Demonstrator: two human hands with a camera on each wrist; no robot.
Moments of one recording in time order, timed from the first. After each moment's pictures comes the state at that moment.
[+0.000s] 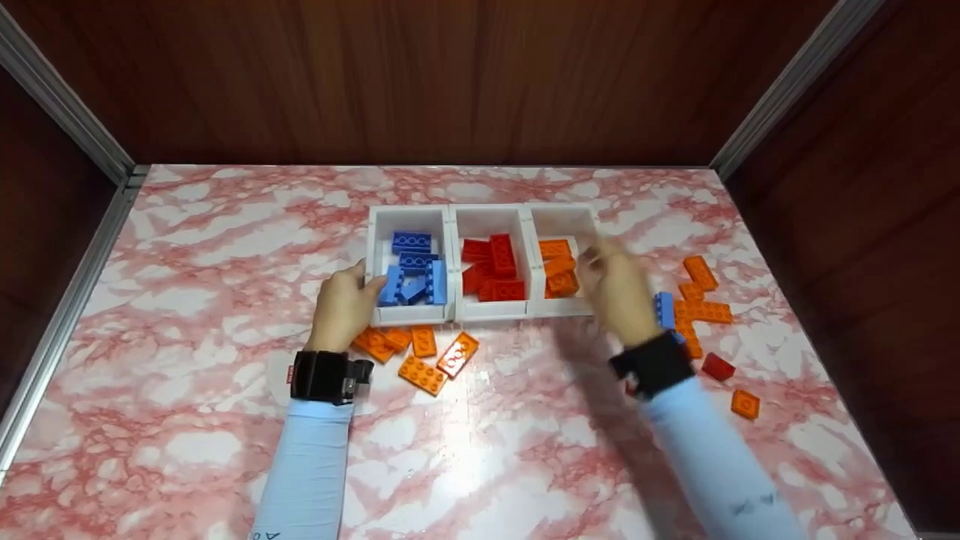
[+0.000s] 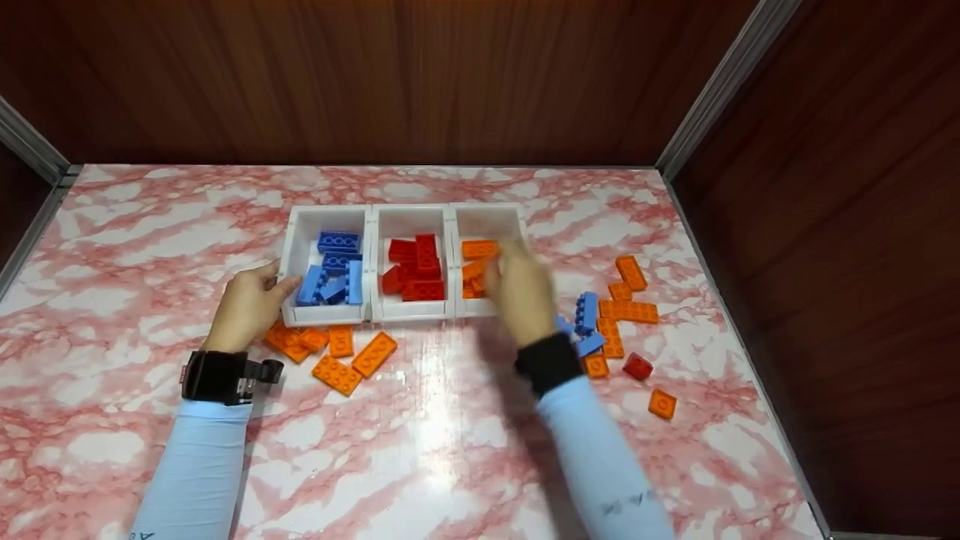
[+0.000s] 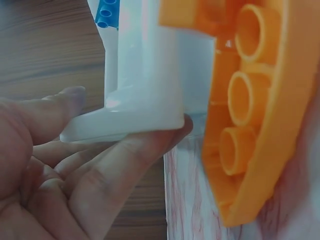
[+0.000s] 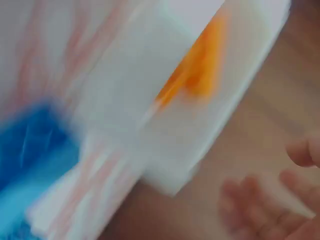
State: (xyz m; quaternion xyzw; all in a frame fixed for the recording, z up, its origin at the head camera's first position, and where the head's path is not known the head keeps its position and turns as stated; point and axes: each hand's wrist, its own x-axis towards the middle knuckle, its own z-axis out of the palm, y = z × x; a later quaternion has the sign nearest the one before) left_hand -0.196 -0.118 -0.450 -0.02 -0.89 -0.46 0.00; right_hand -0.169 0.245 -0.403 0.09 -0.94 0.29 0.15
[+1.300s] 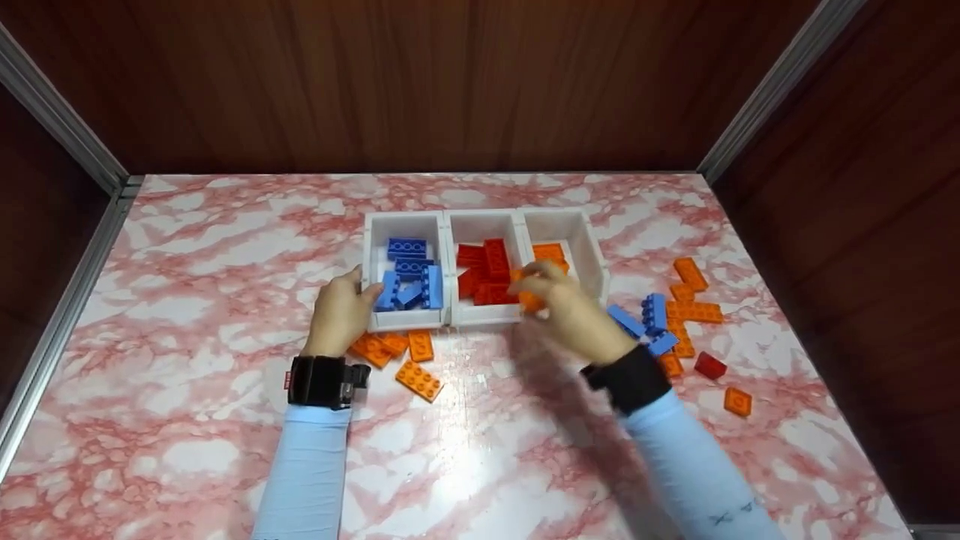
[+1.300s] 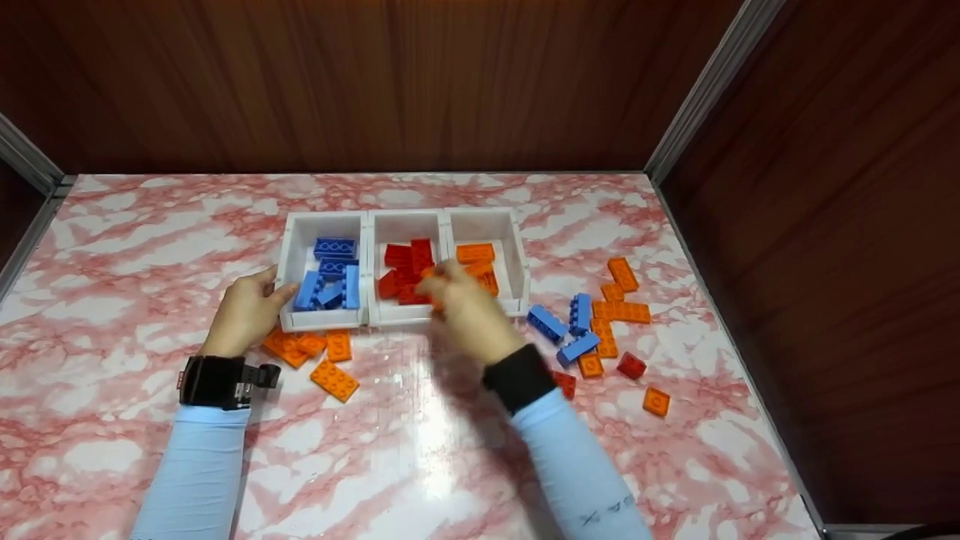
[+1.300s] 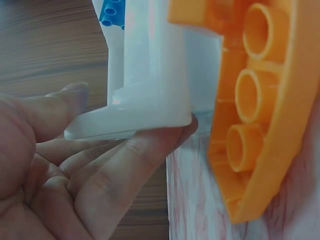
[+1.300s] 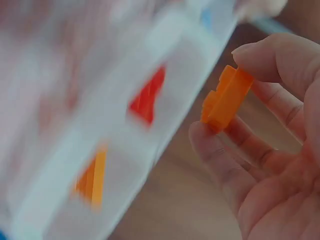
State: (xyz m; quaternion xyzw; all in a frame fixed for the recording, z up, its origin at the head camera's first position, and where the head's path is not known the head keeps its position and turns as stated) left_hand -0.197 -0.119 -0.448 -0.04 -0.89 -0.45 0.00; right_hand -0.147 0.203 -0.388 0.29 -0.92 0.26 0.05
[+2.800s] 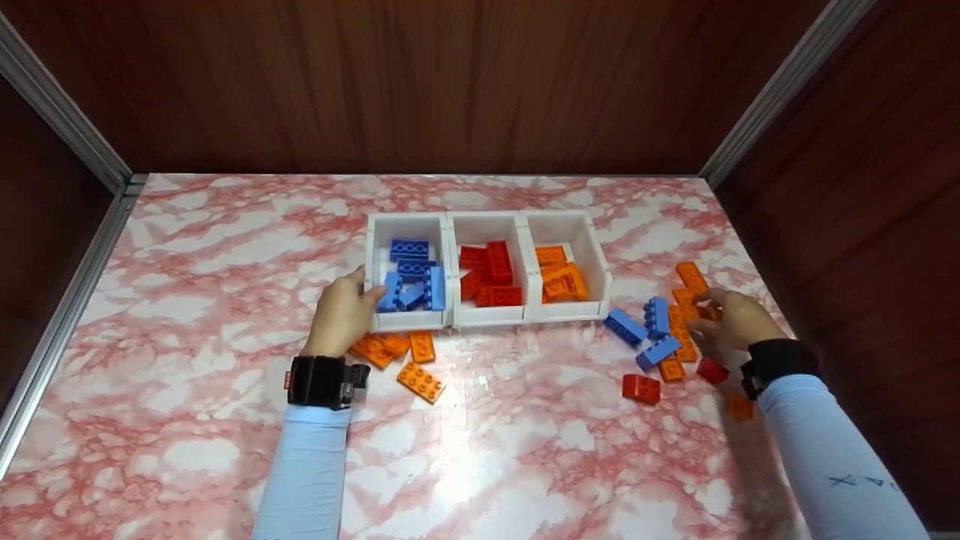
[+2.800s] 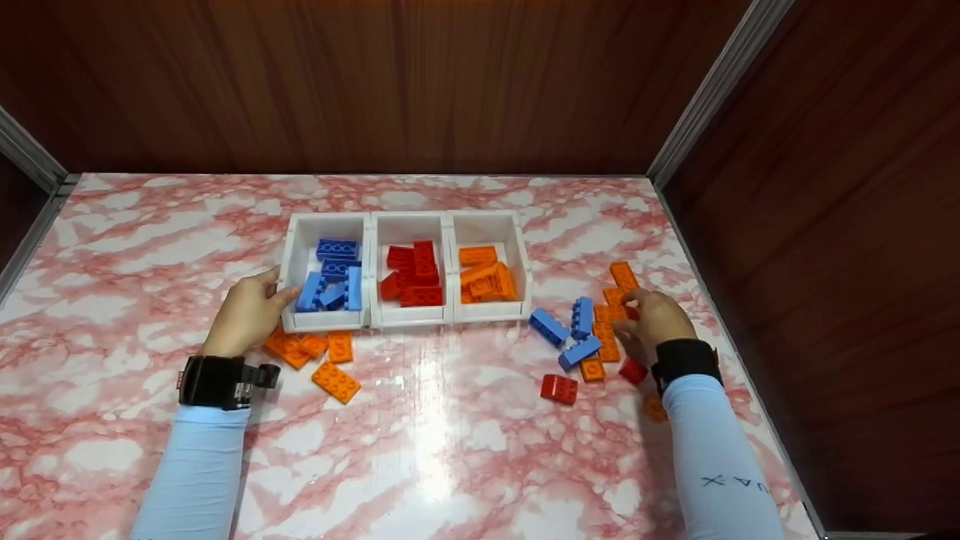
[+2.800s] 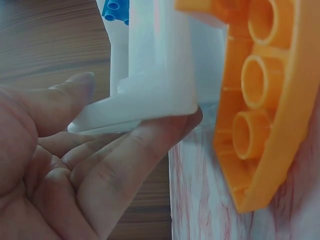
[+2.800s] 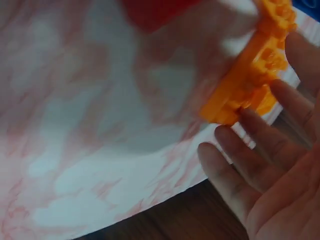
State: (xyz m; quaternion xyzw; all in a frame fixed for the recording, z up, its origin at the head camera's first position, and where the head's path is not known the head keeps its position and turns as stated) left_hand -0.195 -0.120 -0.446 -0.04 -0.89 -0.46 -0.03; right_hand -0.153 0.463 -0.425 -0.07 -0.96 0.20 -0.18
